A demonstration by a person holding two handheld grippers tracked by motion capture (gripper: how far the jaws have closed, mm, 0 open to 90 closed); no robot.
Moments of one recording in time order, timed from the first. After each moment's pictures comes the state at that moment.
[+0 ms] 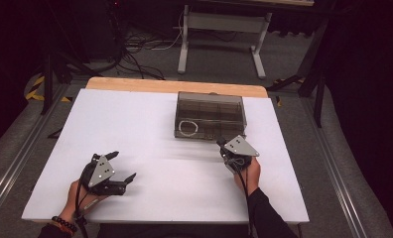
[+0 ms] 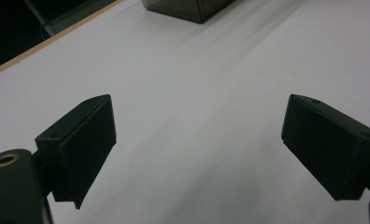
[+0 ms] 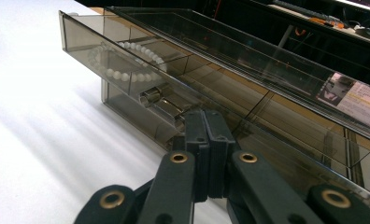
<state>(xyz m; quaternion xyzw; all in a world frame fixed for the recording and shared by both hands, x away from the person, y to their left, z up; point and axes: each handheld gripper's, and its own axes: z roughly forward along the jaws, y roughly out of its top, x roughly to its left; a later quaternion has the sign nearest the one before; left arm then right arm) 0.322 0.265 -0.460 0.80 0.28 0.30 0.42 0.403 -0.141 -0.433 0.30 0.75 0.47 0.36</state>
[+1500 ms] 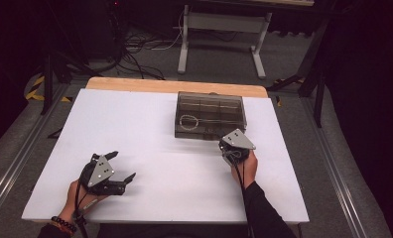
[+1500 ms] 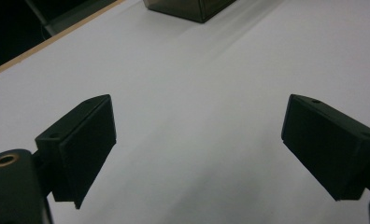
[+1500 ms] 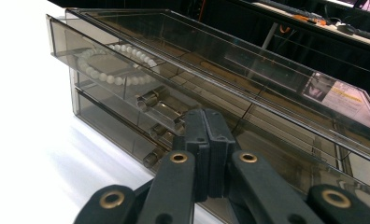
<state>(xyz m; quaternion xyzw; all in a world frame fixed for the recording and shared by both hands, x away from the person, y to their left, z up) 0.322 0.266 -0.460 0.81 0.28 0.30 0.42 0.422 -0.135 -0.433 0.32 0.73 0.46 0.38</state>
